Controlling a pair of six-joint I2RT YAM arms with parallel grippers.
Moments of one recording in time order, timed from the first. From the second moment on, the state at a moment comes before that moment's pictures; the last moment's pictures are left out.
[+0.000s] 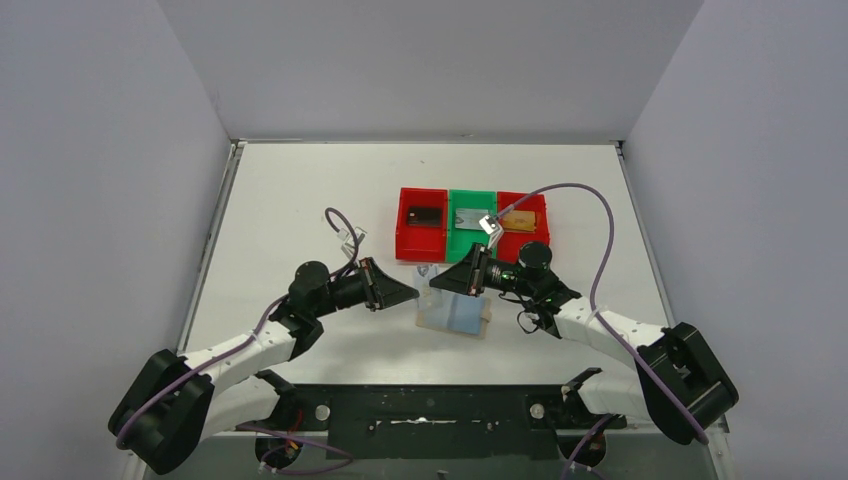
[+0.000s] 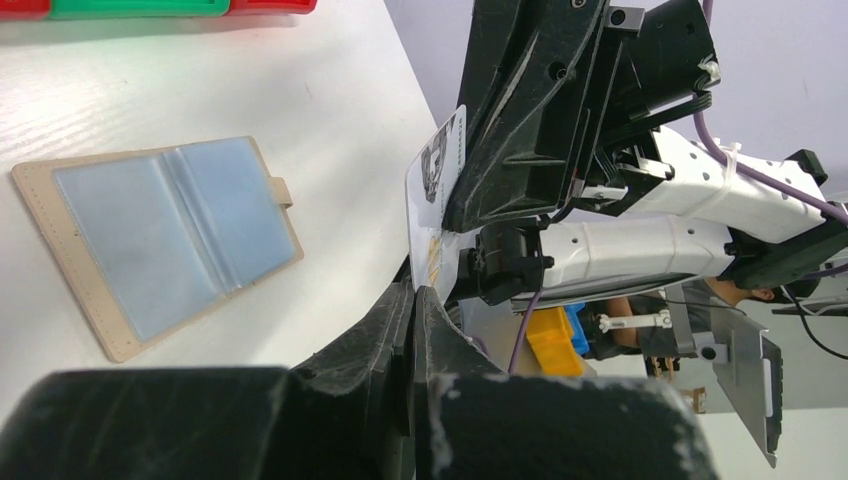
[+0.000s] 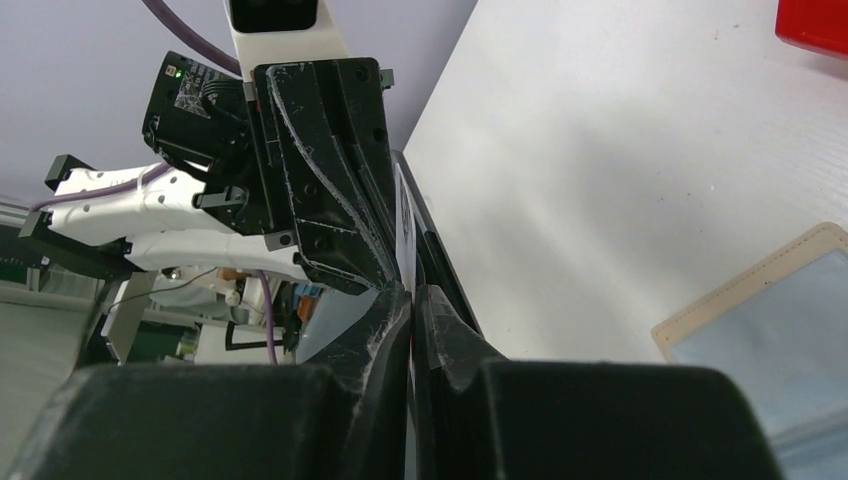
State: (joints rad) left arm -0.60 1.09 0.32 0.68 0.57 -1.07; right arm 0.57 1.22 0.46 0.64 -0.72 0.98
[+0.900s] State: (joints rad) left arm -0.58 0.78 0.32 0.20 0.24 -0.96; right arm 0.54 1.19 0.85 -0.01 -0.04 -0.02
